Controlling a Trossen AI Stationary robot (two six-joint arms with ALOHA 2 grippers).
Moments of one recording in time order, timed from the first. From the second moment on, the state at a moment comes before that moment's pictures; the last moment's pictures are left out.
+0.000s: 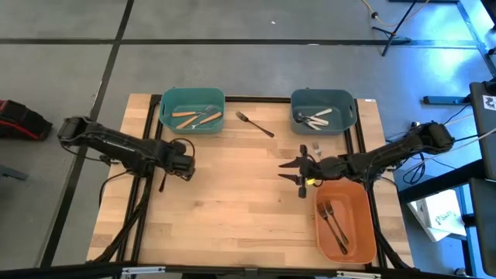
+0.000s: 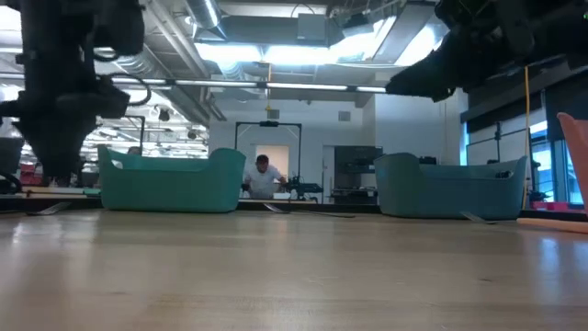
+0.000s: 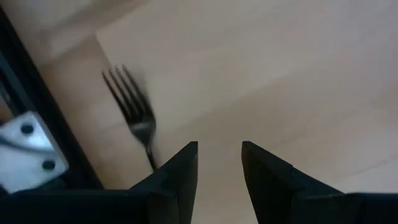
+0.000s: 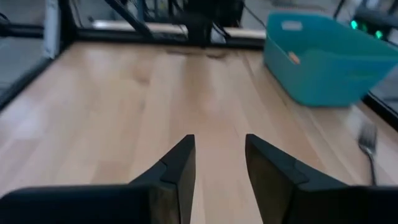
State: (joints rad) left arm -0.14 1.13 0.65 -1.06 -0.21 -1.27; right arm 0.28 1.15 0.43 0.39 0.32 0.03
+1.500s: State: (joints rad) left arm 0.08 1.54 0.63 -1.11 -0.06 -1.11; right arm 0.26 1.45 0.44 0.70 0.25 -0.08
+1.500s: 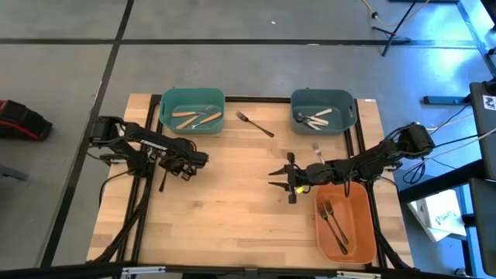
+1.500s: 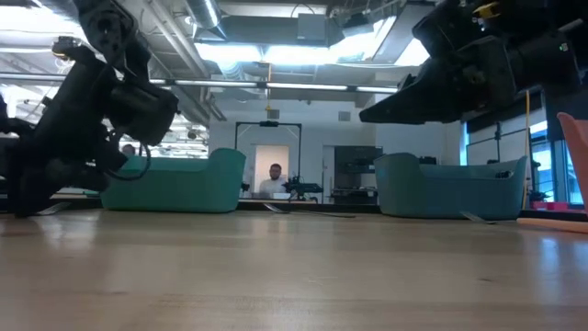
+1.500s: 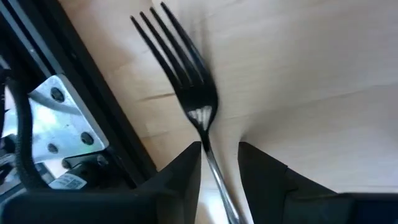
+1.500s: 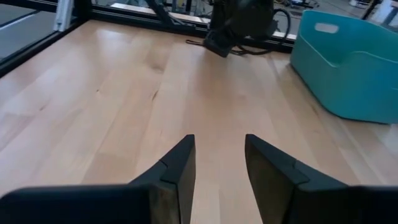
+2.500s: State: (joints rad) left arm -0.08 1.59 0.66 -1.11 -0.05 -1.10; right arm 0.26 1.45 0.44 0.68 0.23 -0.08
